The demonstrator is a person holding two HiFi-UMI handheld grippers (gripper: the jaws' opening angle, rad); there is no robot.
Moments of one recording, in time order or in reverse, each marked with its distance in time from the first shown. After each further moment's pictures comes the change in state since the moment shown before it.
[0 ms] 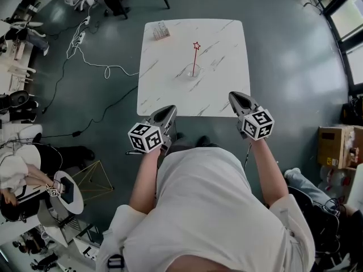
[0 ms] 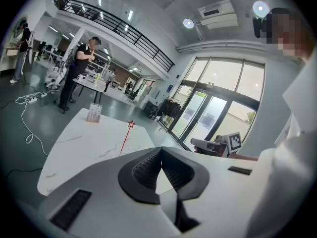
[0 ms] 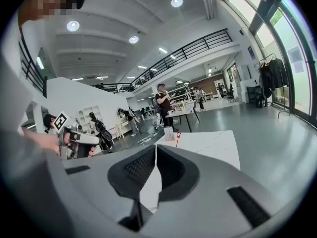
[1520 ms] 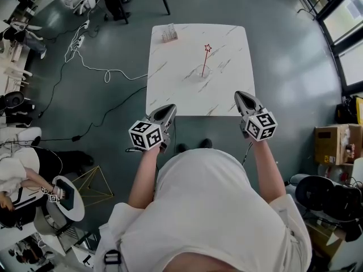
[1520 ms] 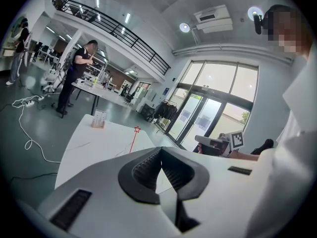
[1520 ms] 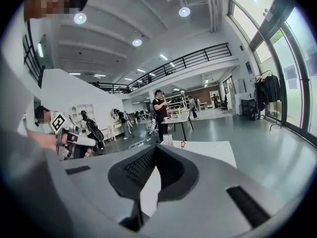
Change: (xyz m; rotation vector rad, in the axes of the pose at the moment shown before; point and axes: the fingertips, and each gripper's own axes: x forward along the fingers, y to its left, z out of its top) left arm -0.070 0.044 0.014 0.033 -0.029 -0.048; right arm 0.007 0.067 0.023 -0.074 -0.073 -0.102
